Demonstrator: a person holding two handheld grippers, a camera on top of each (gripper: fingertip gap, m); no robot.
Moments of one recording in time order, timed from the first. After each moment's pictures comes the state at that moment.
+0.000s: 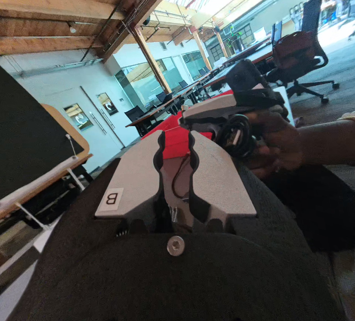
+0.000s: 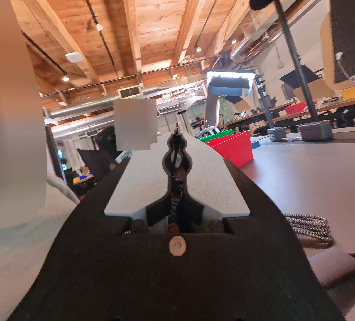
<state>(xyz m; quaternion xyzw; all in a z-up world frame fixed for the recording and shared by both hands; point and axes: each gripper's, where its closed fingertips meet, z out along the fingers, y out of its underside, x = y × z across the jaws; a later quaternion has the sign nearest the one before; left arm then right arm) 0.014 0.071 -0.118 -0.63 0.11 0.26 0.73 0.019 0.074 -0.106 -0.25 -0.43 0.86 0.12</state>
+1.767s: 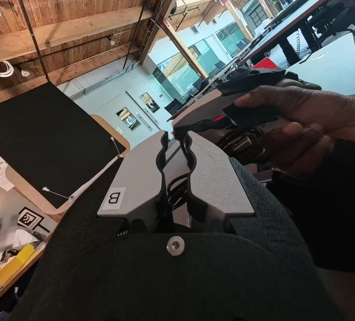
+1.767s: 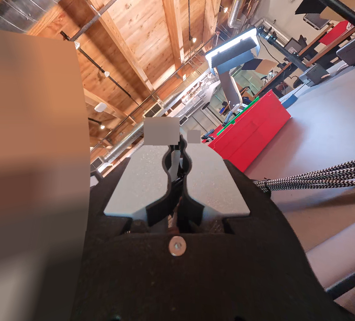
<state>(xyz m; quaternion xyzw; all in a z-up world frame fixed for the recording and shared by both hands) 0.006 0.080 -0.126 -0.61 0.12 0.41 0.67 0.002 0.074 -0.120 -0.35 -0.35 0.86 -0.09</state>
